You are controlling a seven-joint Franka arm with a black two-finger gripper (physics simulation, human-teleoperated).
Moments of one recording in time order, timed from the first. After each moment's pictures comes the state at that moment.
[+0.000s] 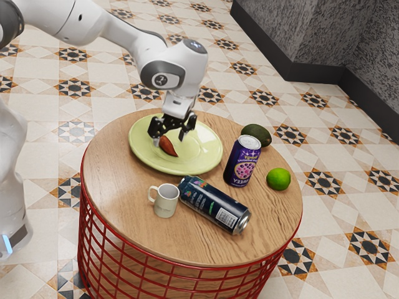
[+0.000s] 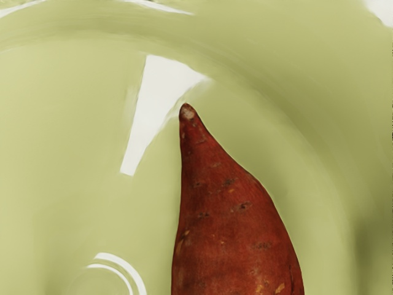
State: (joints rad) arm -0.20 -0.24 0.33 -2.31 0.15 2.05 1.31
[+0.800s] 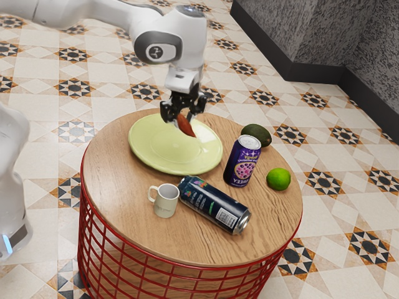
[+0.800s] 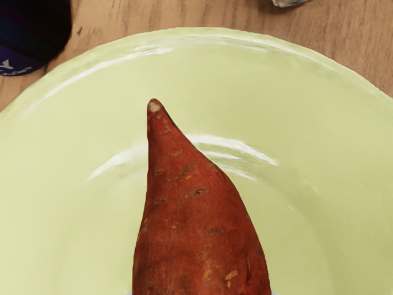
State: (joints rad) arm -0.29 -0.37 0.35 -2.22 0.15 2.01 1.30
